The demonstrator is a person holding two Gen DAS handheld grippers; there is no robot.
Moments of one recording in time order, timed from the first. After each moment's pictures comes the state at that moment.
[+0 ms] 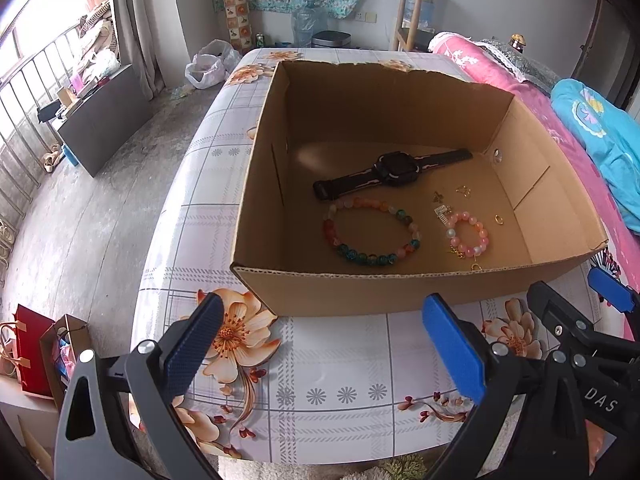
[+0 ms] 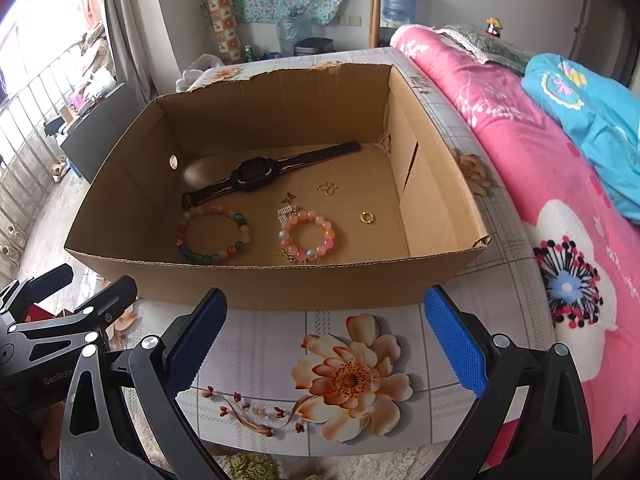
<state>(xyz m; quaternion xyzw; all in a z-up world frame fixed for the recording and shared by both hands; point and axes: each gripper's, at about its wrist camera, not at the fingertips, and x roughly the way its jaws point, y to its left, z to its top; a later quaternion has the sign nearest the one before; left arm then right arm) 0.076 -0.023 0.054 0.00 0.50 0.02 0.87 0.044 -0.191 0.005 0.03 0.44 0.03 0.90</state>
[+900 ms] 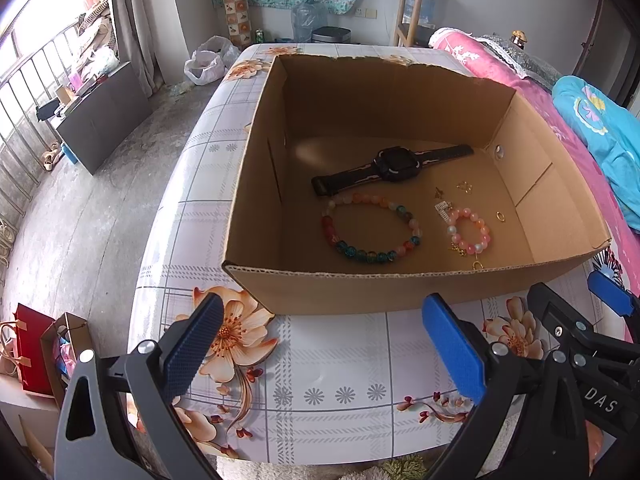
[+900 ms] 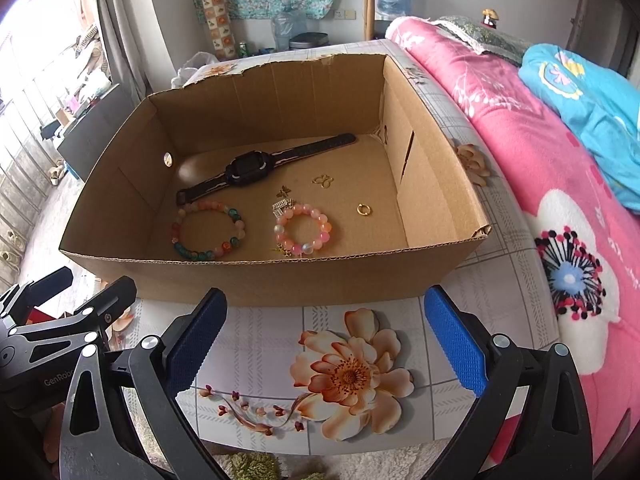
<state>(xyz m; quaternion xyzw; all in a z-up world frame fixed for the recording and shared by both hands) 0.077 -0.025 0.049 0.00 0.50 0.02 0.86 0.047 -0.192 0.000 0.04 0.45 0.02 0.89</state>
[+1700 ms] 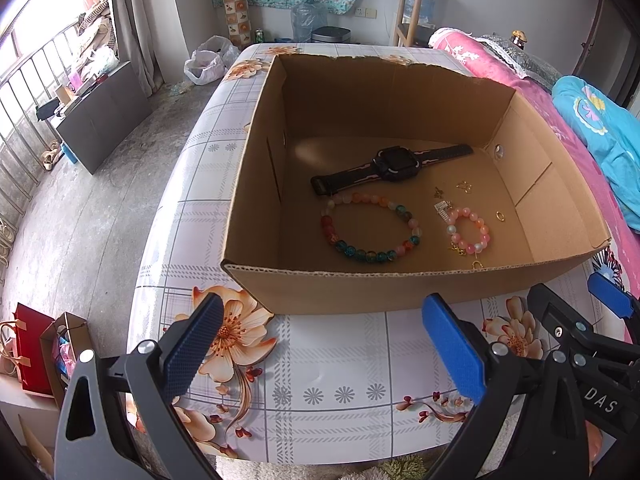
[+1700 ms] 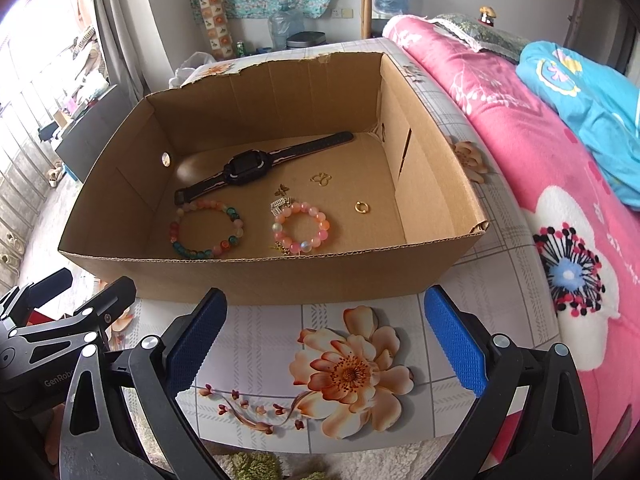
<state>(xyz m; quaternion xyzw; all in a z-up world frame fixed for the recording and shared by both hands) 0.077 -0.024 0.048 0.00 0.50 0.02 0.86 0.046 -0.194 0.001 0.04 0.46 0.02 0.89</state>
